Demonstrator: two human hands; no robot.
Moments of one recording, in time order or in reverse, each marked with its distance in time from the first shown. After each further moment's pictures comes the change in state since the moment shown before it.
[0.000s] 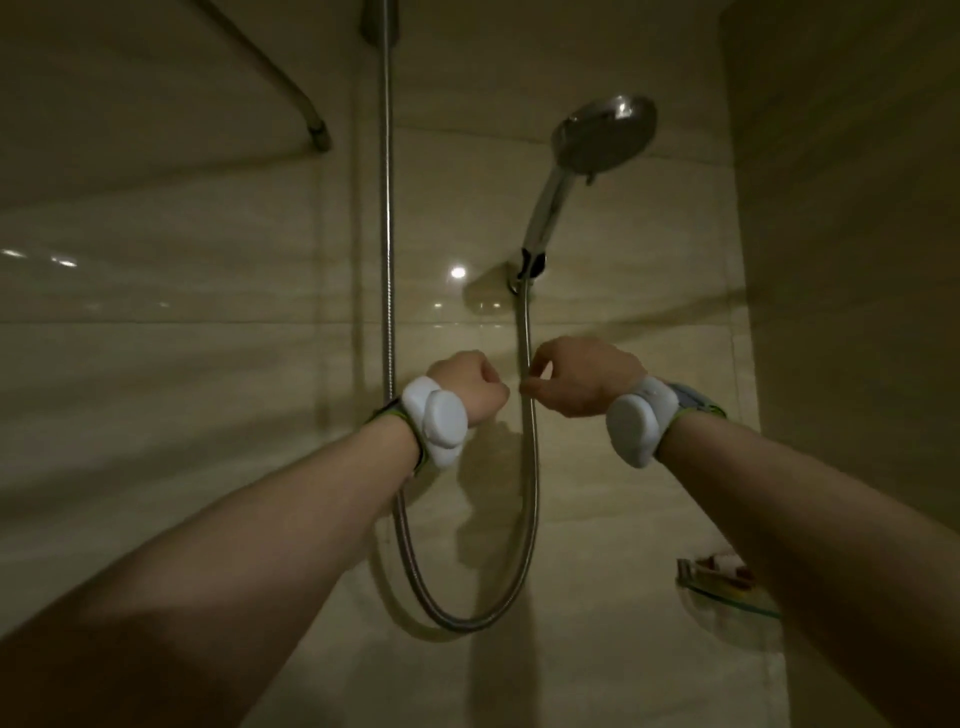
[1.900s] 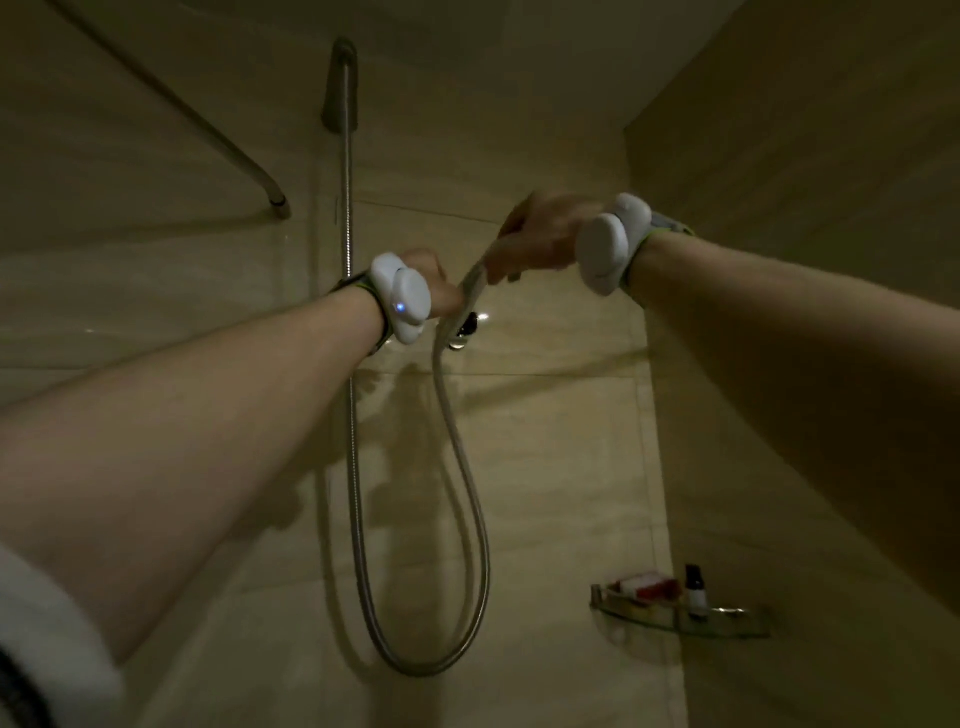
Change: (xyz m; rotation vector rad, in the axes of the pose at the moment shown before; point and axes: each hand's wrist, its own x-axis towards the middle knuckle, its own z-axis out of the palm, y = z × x) left_hand 0.007 0.116 -0.114 0.232 0.183 0.119; right_hand -0.008 -0.017 -0.218 -0.110 0.155 -0.085
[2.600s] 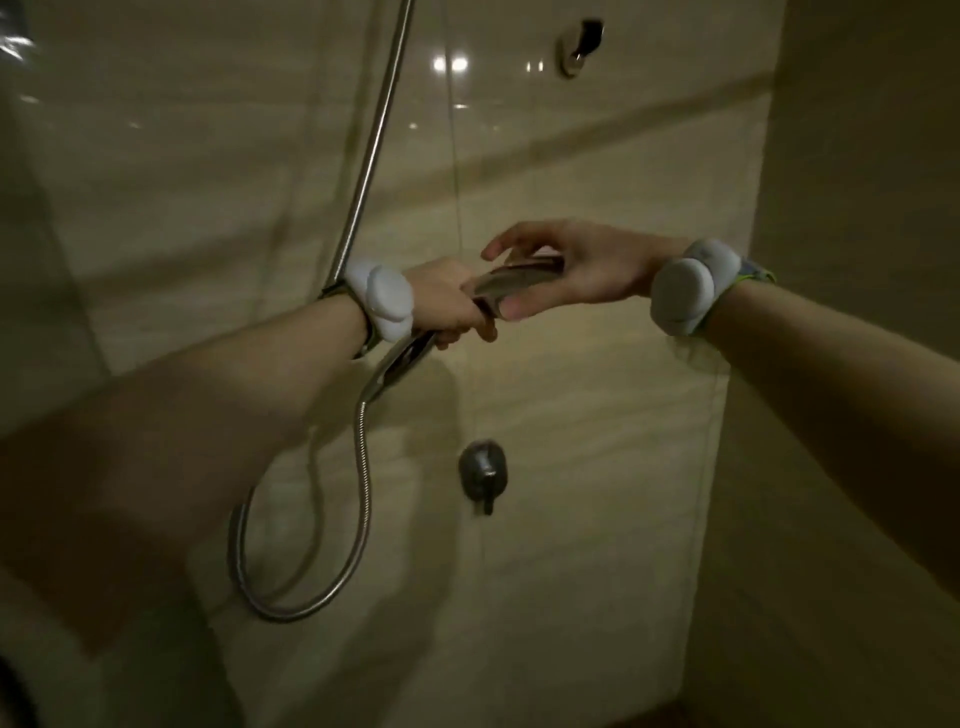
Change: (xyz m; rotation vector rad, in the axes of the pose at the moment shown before) left_hand -0.259 -0.194 0.048 -0.291 -0.719 -0.015; right_hand -0.225 -0.164 0.161 0.551 -0.620 -0.172
